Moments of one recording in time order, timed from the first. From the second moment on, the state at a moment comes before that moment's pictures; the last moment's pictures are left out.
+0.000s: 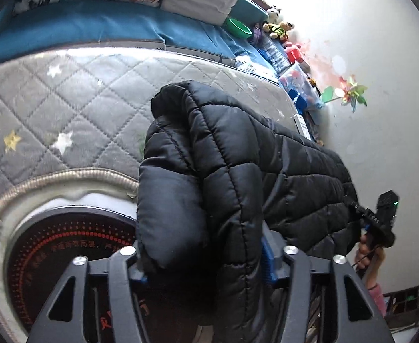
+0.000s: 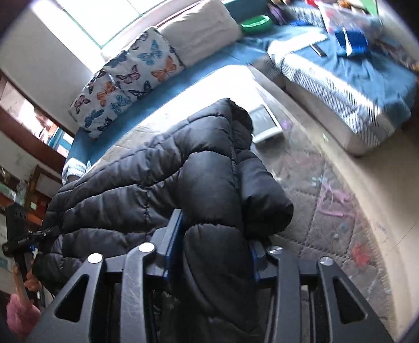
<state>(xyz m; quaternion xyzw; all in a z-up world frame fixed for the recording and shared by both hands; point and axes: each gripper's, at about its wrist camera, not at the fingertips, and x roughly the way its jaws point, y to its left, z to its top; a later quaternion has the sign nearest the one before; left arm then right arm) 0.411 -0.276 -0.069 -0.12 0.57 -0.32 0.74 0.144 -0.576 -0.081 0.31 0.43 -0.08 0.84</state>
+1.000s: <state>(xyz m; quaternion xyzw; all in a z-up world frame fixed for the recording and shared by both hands) 0.320 -0.301 0.020 -0.01 0.50 -0.37 0.78 0.161 -0.452 -0.022 0.15 0.47 -0.04 0.87</state>
